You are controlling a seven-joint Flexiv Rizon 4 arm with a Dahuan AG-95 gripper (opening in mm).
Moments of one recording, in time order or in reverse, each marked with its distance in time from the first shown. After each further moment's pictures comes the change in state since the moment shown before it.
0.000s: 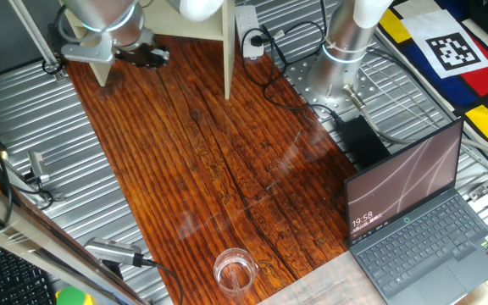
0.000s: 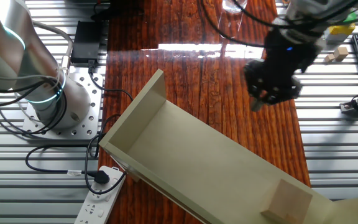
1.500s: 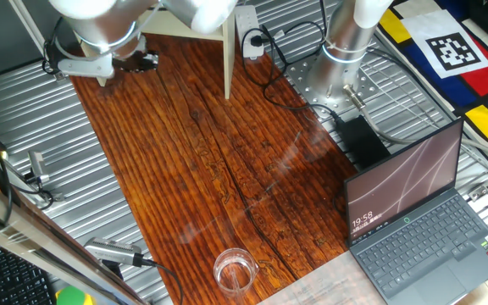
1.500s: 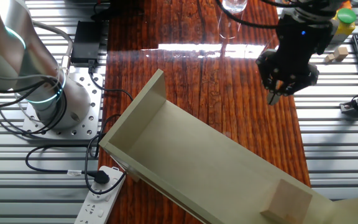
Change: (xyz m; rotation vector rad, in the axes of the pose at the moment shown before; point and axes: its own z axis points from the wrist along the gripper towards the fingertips) arm -0.021 -0.009 -0.018 0.105 0.006 -0.013
